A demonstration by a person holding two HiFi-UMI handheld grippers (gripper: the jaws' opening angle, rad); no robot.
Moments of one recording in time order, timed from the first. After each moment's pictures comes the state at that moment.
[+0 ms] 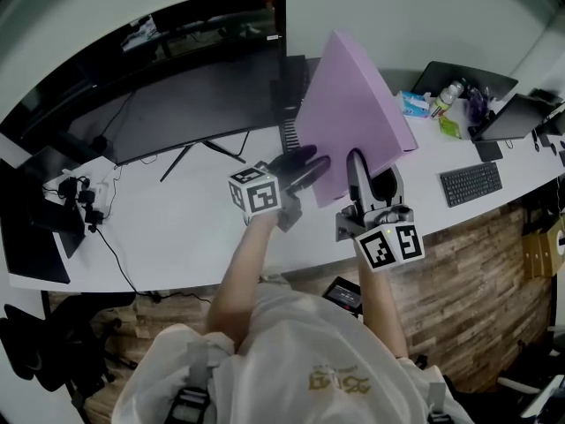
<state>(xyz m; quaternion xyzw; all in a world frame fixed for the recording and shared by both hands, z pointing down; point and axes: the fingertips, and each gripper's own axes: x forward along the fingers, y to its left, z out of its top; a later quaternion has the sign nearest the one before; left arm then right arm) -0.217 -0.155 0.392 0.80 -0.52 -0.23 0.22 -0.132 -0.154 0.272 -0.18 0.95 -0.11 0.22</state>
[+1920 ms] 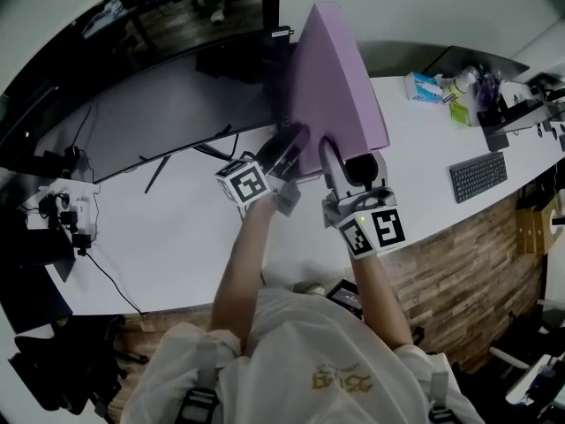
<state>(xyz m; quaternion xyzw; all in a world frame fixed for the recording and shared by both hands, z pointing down) -0.351 -0.217 0.448 0.71 -0.52 -0.37 0.28 -0.274 -0.203 0.338 -0.19 0.97 -0.07 0.12</state>
